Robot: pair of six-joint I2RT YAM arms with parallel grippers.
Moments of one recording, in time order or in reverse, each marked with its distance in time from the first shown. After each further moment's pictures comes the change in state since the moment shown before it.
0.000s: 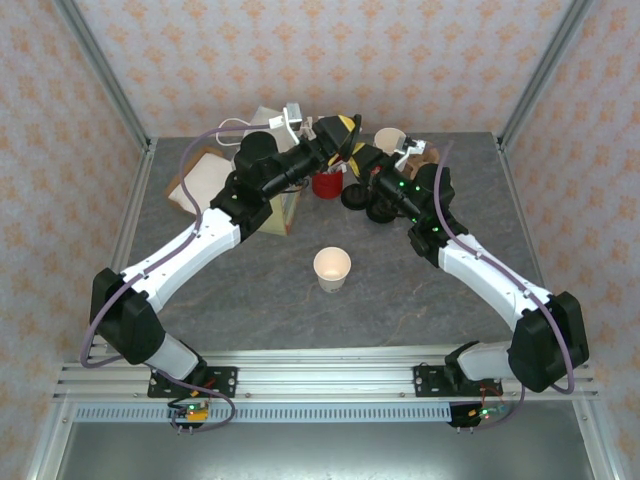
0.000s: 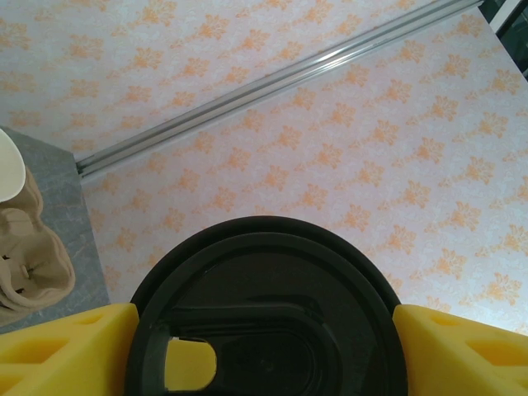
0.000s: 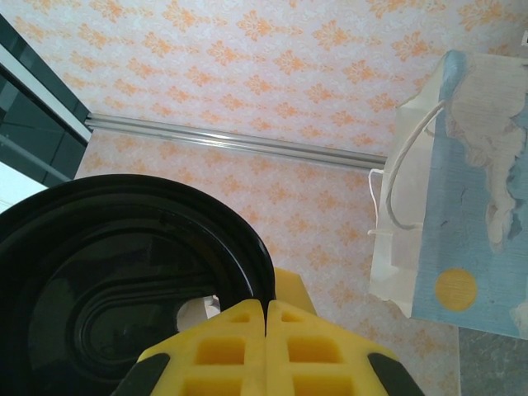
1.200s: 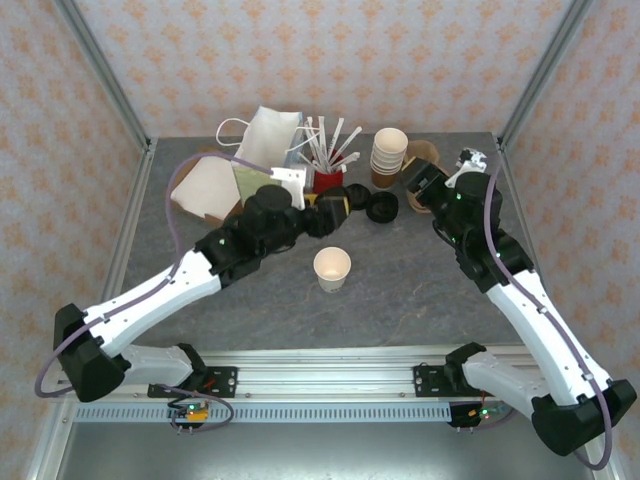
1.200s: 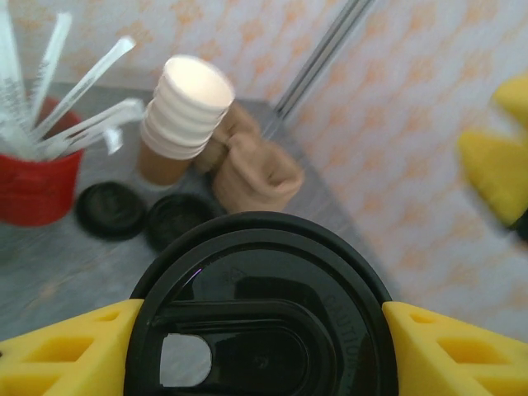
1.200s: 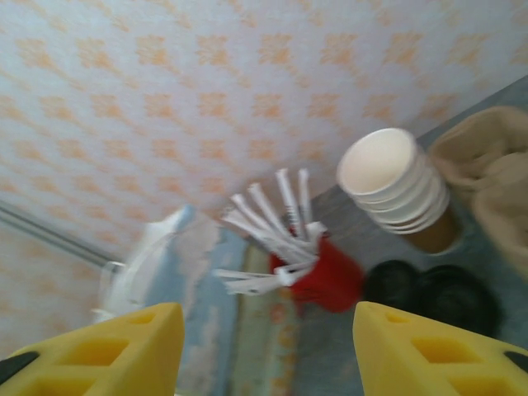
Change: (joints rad) left arm -0.228 -0.278 -0.259 -0.472 -0.400 0.653; right arm -0.075 -0.350 0.109 -0.862 0.475 -0.727
